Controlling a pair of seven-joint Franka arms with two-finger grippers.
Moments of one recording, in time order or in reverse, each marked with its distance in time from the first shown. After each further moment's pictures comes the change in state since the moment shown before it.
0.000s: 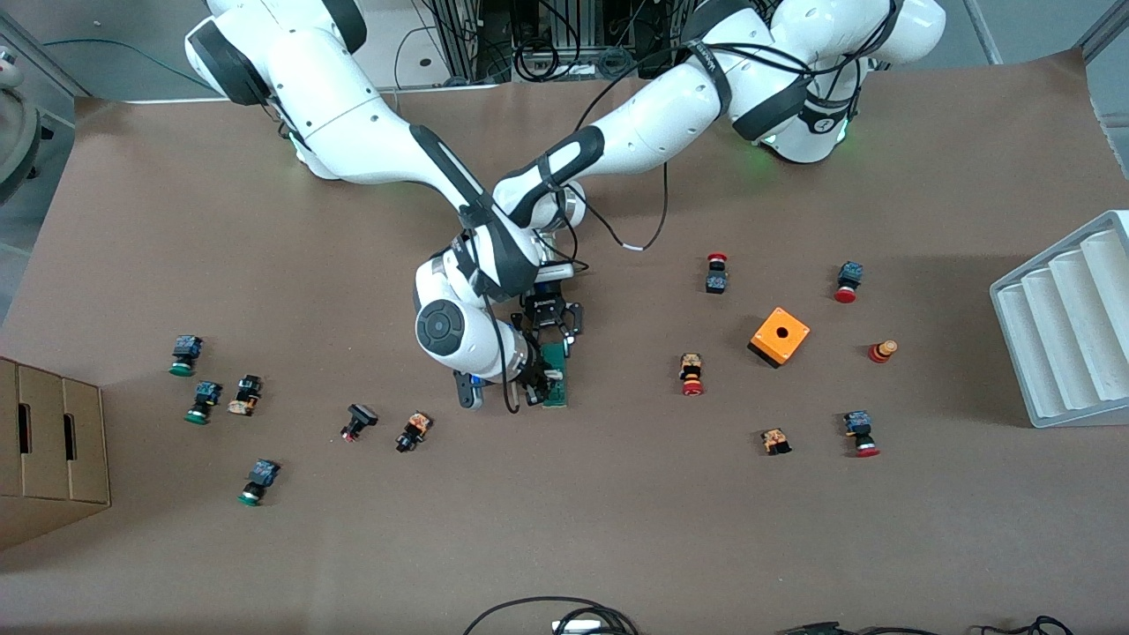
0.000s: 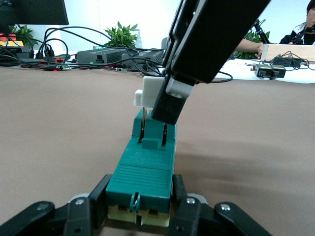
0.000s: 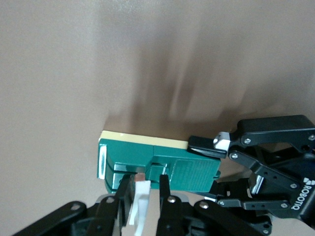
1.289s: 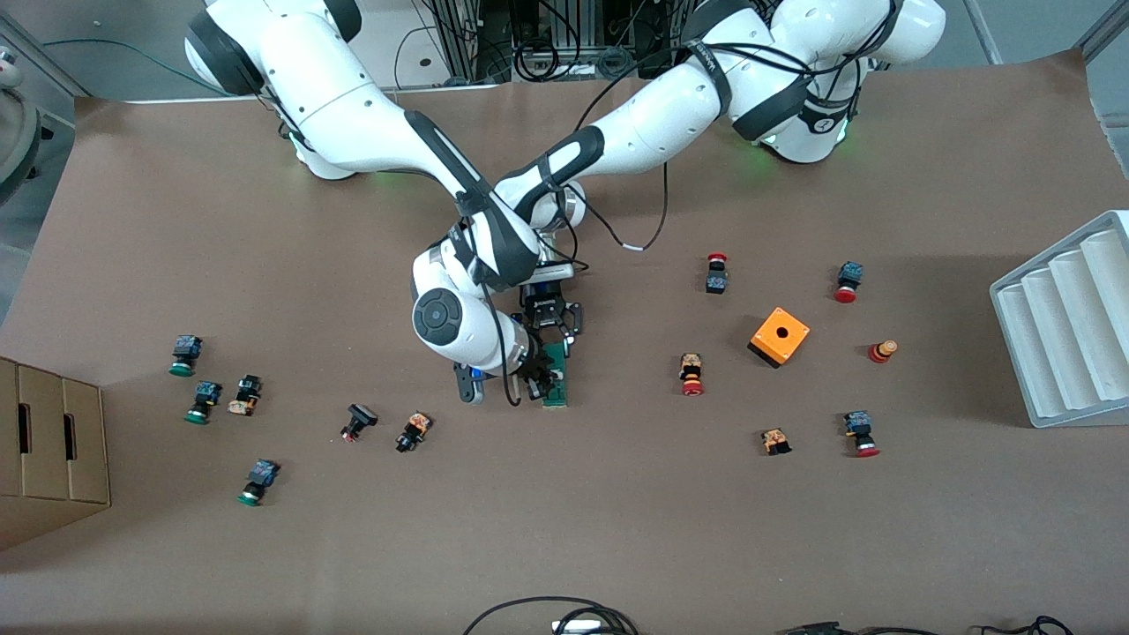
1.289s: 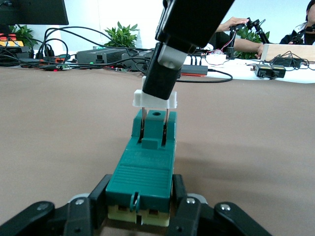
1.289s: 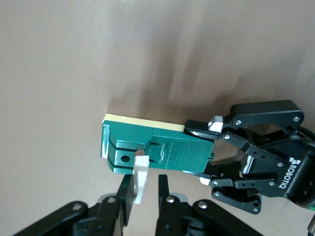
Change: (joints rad) left arm 0.000 0.000 0.000 0.000 0.000 0.000 0.000; right arm 0.004 -0.043 0.005 -0.018 0.000 -0.006 0.001
